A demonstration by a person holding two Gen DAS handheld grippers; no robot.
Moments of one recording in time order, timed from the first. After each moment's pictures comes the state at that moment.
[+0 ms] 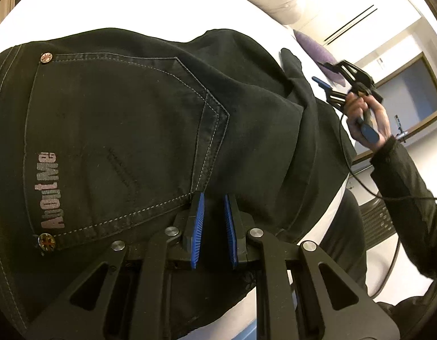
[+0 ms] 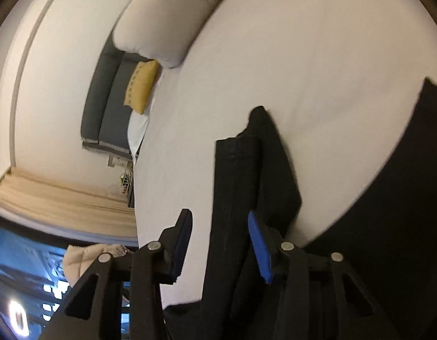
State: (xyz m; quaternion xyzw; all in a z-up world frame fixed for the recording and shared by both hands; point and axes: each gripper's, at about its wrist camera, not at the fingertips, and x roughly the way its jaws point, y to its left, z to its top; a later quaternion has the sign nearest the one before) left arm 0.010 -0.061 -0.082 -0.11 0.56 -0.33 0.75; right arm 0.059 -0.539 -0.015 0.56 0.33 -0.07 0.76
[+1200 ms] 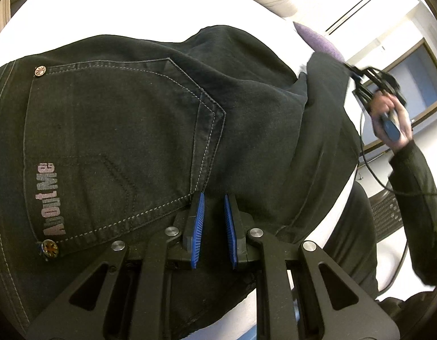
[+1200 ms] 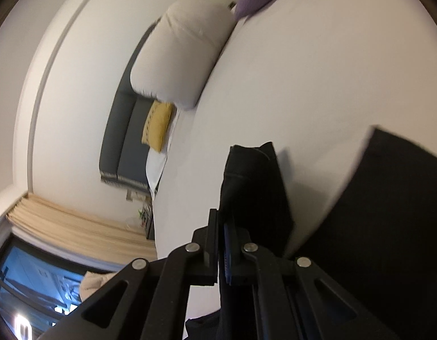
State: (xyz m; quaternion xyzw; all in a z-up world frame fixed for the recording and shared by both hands) left arm 0.006 -0.071 -0.080 -0.07 0.56 -0.33 0.76; right arm -0.025 -0.576 0.035 0.57 0.22 -0.09 0.78
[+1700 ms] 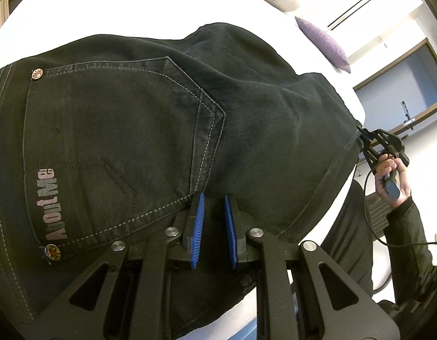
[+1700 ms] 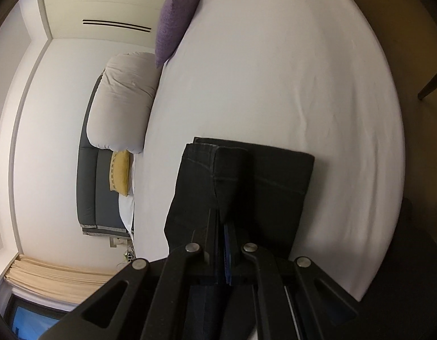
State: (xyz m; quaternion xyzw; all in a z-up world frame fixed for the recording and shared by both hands) left arm 0.021 -0.075 -0.074 -0.07 0.58 -0.32 0.74; right arm -0.180 -0.591 -0.022 0.64 0.19 -0.22 0.71
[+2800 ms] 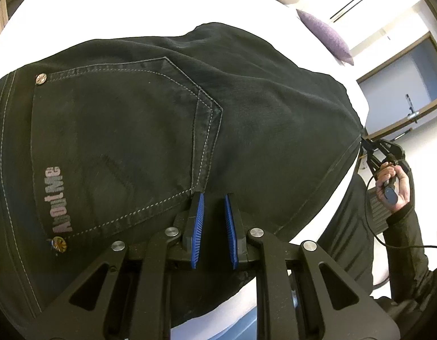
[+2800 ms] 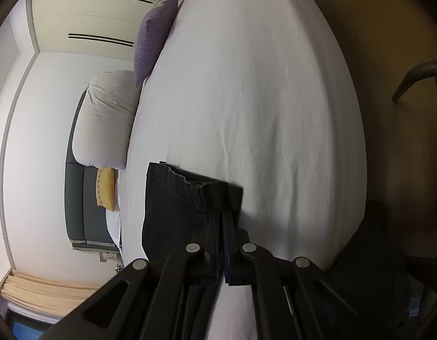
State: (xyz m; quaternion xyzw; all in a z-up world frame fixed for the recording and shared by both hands) left arm 0.027 -0.090 -0.061 -0.05 0.59 -0.32 0.74; right arm -0.225 -0.604 -0.036 0.64 0.19 -0.27 0.70
